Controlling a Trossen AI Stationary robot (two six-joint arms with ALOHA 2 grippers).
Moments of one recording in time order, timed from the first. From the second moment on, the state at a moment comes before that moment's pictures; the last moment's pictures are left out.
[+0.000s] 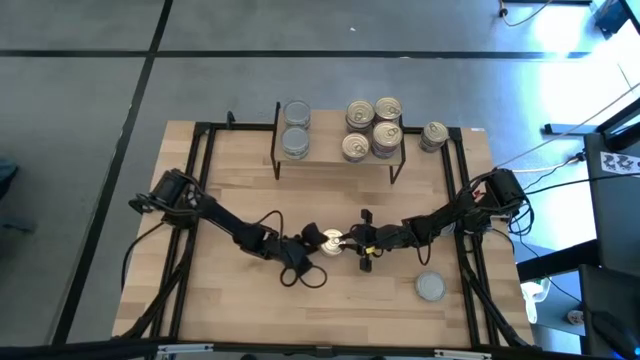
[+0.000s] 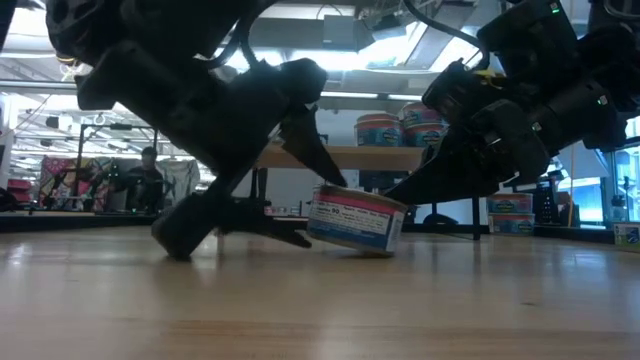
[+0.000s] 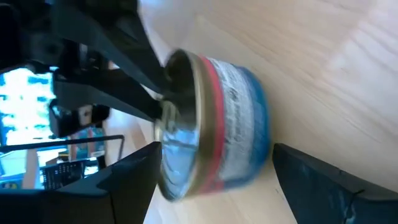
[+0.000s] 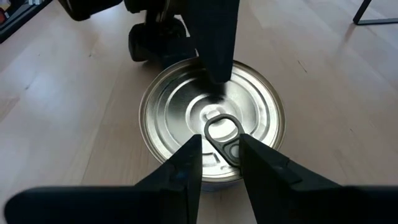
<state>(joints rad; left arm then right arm) -0.33 1.93 0.83 0.41 -0.54 0.98 0.29 1.77 0.51 0.79 0.27 0.18</state>
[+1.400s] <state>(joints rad) -0.32 1.87 0.86 0.50 -0.64 0.63 0.30 1.35 0.51 0.25 0.27 0.24</state>
